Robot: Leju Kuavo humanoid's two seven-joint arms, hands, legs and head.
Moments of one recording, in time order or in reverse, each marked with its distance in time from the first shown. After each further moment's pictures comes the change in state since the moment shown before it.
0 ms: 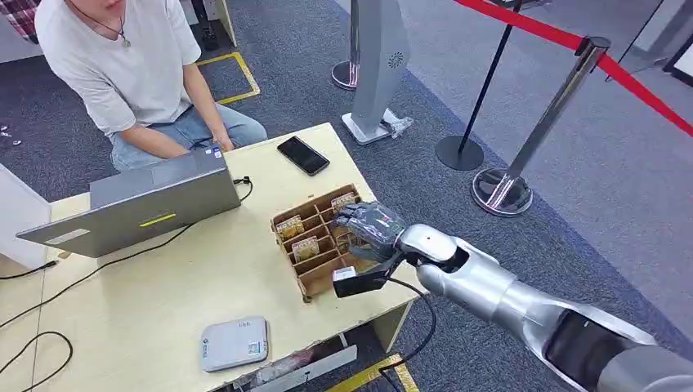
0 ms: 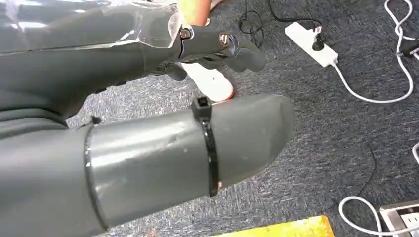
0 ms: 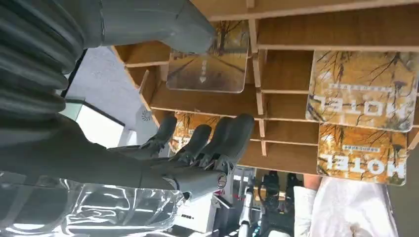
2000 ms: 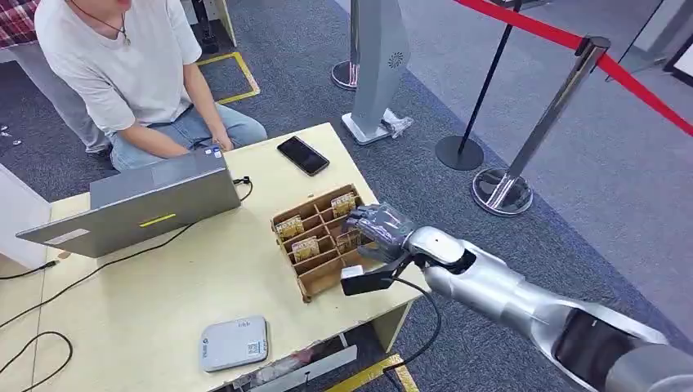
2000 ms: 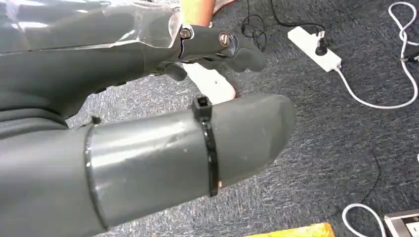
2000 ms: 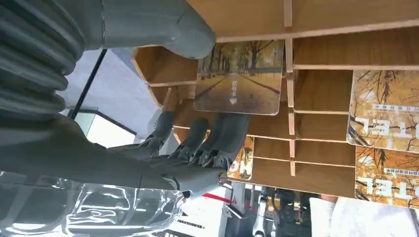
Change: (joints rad) left arm 0.001 0.006 0.035 0.000 -0.031 0.001 0.002; right arm 0.015 -0.047 0.026 0.013 -0.052 -0.037 0.037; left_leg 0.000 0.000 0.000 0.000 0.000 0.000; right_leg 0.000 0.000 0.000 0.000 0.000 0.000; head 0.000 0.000
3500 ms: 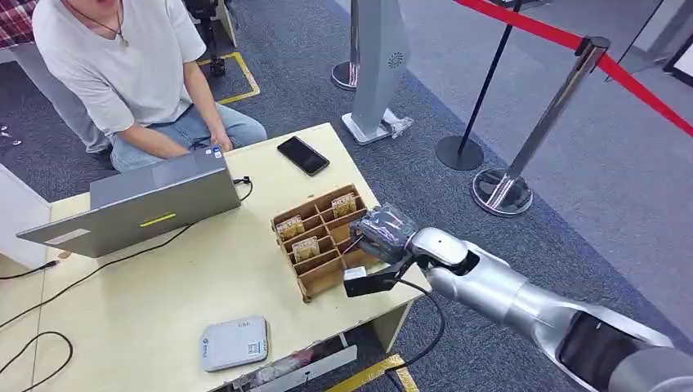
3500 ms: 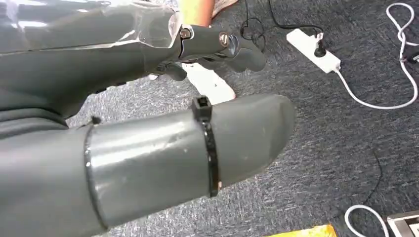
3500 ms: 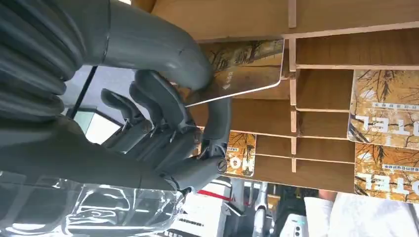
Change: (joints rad) left arm -0.001 0.001 0.002 0.000 -0.026 0.000 0.011; right arm 0.017 -0.007 -0.019 -0.018 0.006 -0.004 -0.012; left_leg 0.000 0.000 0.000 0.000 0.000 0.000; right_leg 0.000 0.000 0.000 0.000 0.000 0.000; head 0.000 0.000
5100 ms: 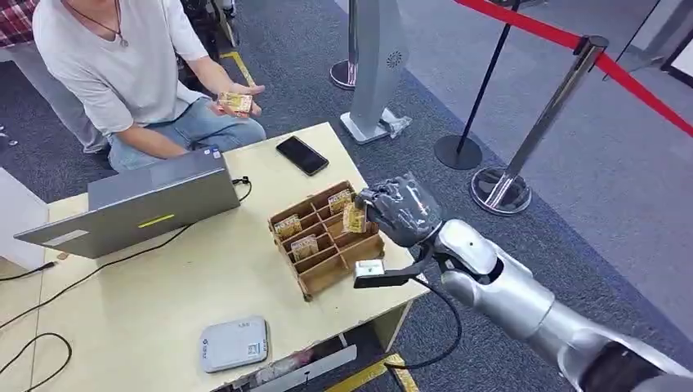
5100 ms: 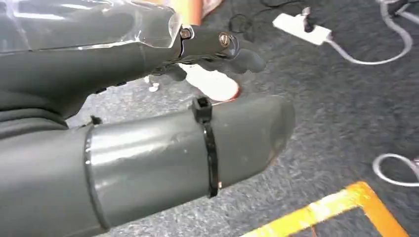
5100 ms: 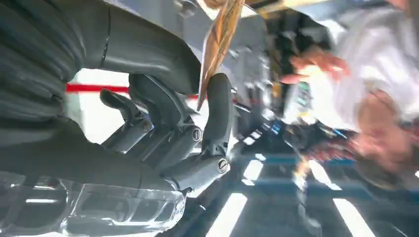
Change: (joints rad) left arm 0.152 -0.095 0.062 -0.075 -0.313 0.024 0.039; right arm 0.143 0.046 -0.264 -0.321 0.126 -0.214 -0.037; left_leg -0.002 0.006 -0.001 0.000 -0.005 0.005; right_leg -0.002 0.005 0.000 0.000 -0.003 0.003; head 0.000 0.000
